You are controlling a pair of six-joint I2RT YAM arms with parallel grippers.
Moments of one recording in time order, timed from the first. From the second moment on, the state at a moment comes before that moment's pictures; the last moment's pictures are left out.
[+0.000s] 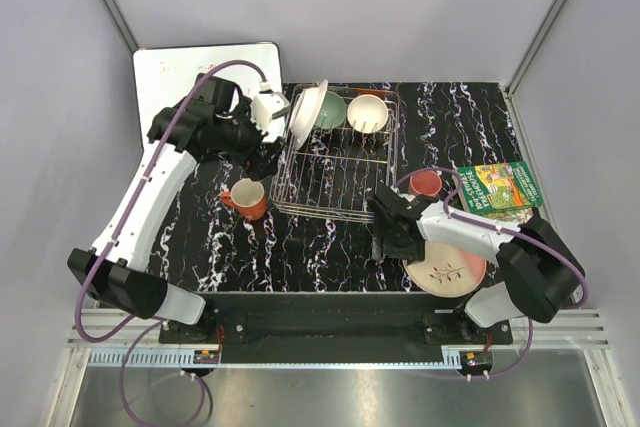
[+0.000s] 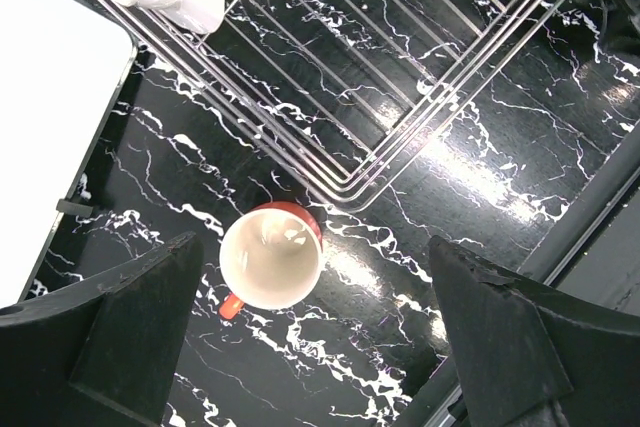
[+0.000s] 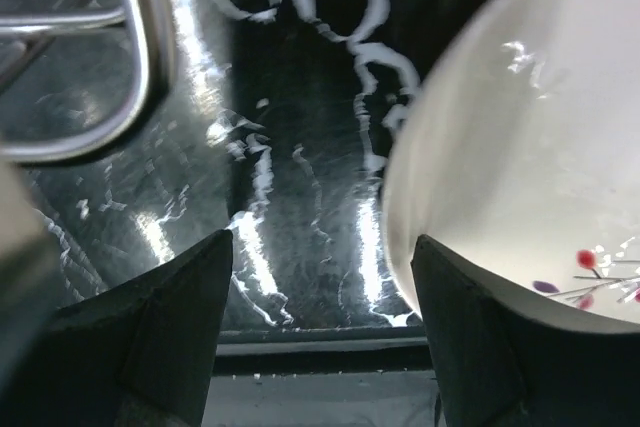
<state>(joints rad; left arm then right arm) -0.35 1.43 1.64 -1.10 0.39 0.47 0.73 1.46 0.78 -0.72 0.14 0.82</state>
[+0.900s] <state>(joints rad) -0.35 1.38 1.61 -1.06 0.39 0.48 0.96 1.36 0.71 -0.57 0.05 0.80</state>
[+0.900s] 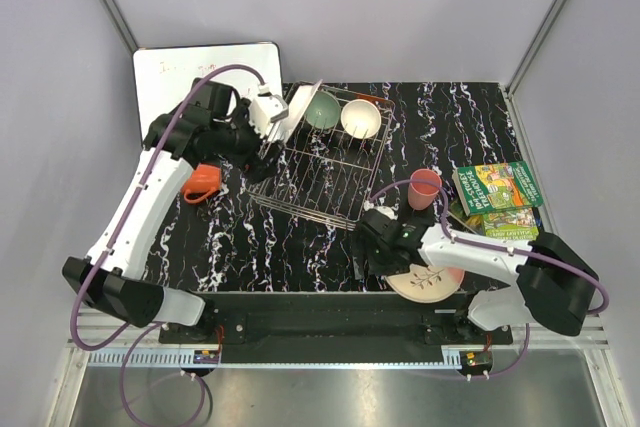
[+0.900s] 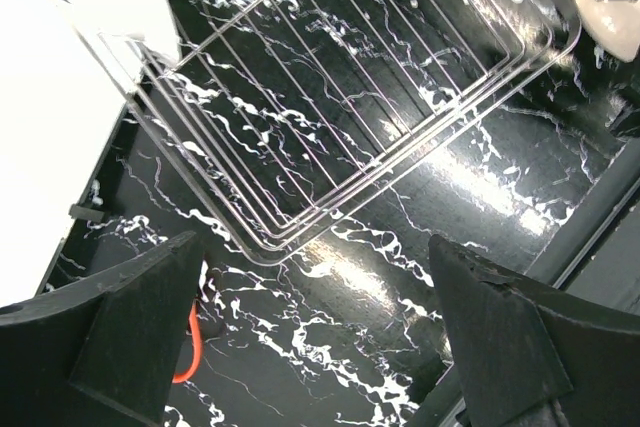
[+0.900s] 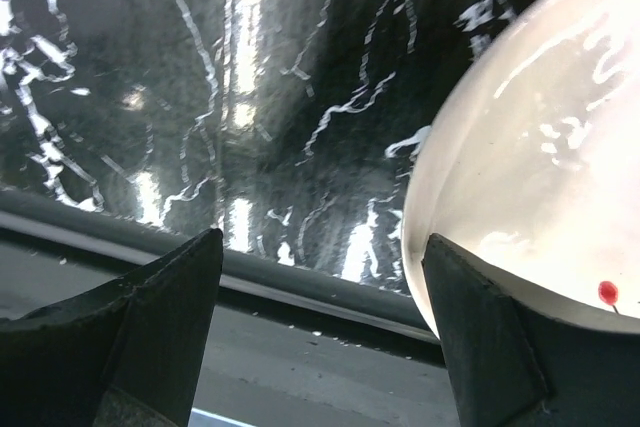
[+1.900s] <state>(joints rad) -0.51 1.48 1.23 -0.95 0.15 0.72 1.08 1.37 0.72 -0.54 0.04 0.79</state>
